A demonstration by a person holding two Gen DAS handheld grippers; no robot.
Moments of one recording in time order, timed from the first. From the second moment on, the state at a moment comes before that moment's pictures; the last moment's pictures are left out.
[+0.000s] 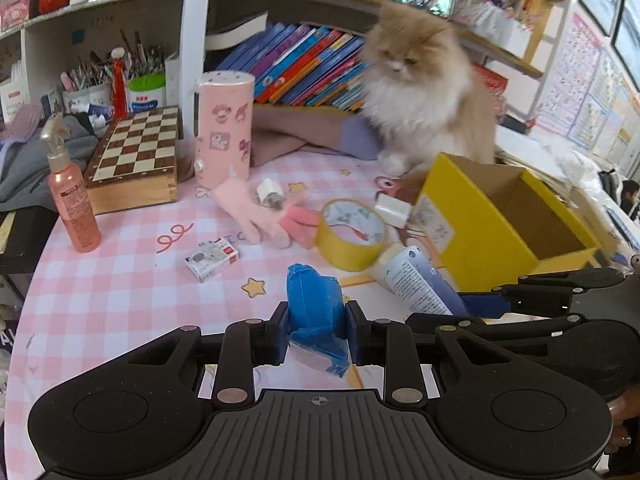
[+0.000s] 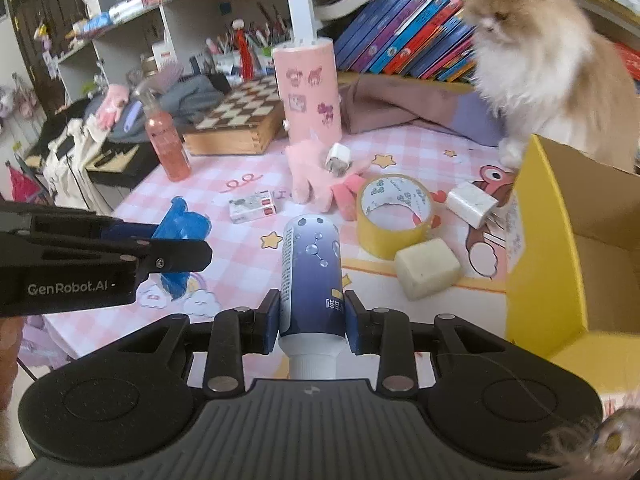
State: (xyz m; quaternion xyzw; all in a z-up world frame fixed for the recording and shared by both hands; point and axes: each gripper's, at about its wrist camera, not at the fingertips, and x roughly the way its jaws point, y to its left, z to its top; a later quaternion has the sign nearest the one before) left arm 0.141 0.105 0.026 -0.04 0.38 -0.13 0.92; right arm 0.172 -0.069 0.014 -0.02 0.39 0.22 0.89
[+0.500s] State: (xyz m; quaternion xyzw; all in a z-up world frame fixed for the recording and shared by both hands) left arm 0.046 0.093 0.026 -0.02 0.37 -0.15 0.92; right arm 0.067 -0.084 0.021 0.00 0.39 0.16 0.91
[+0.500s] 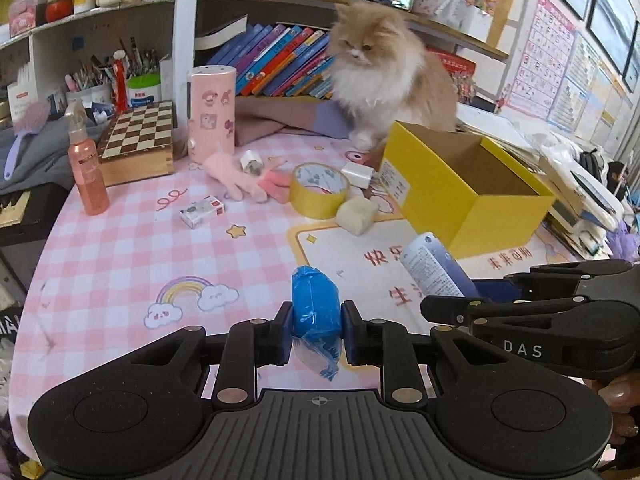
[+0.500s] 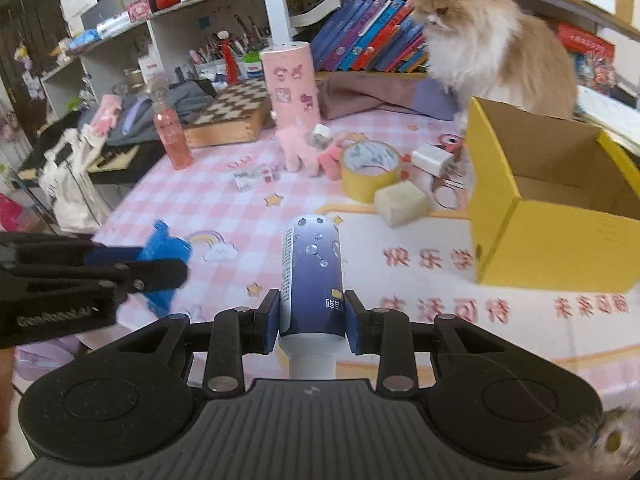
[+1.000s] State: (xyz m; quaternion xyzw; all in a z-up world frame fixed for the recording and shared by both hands) left arm 0.011 0.043 0.023 0.02 0.38 -0.24 0.89; right arm -0.006 -0.128 0.021 0.03 0.39 0.06 0.92
